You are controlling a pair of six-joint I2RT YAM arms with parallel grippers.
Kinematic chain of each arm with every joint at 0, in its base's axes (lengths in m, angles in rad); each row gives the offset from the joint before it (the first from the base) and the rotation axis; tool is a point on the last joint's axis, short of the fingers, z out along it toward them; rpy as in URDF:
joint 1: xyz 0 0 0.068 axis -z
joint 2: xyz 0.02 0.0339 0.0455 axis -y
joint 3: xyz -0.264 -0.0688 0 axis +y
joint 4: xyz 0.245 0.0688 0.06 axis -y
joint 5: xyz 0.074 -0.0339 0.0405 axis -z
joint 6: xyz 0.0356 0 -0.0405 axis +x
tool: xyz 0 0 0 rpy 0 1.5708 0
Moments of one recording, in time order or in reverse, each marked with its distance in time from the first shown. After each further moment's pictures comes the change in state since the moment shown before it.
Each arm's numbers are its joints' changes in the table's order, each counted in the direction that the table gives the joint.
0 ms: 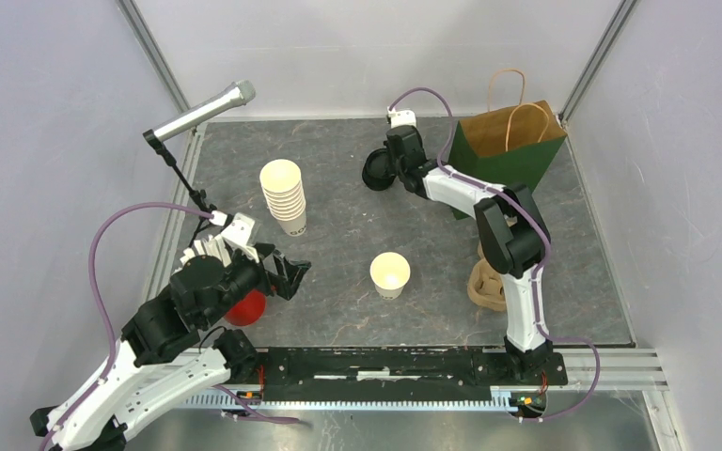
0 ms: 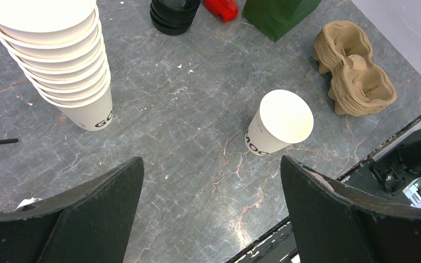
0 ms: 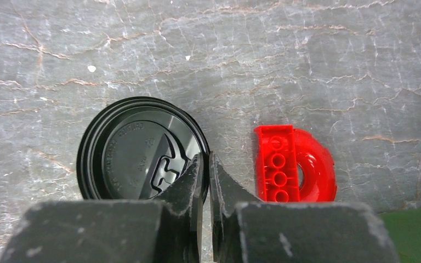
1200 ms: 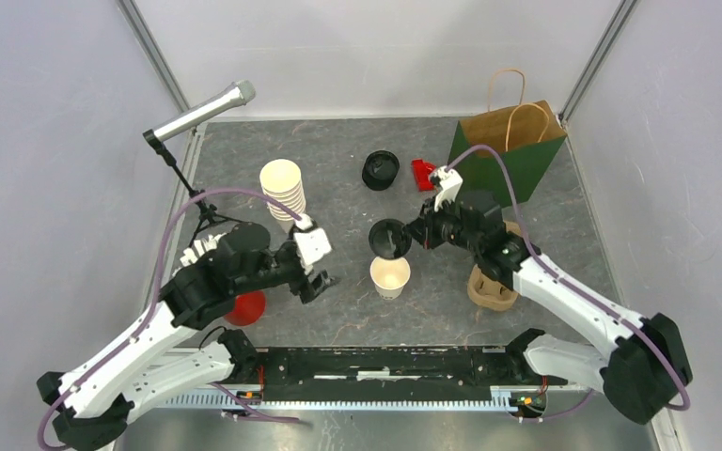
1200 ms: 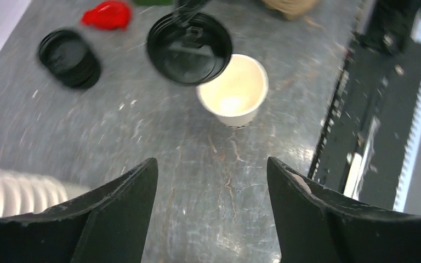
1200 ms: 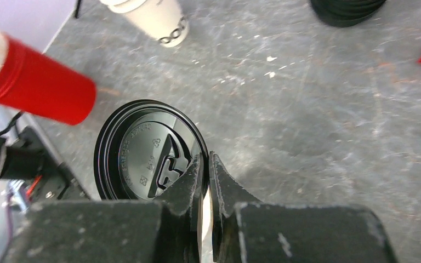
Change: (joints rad) left arm -0.002 -0.270 -0.087 0.066 0.408 0.505; right arm -0.048 0.992 0.814 -0.019 -0.616 0.130
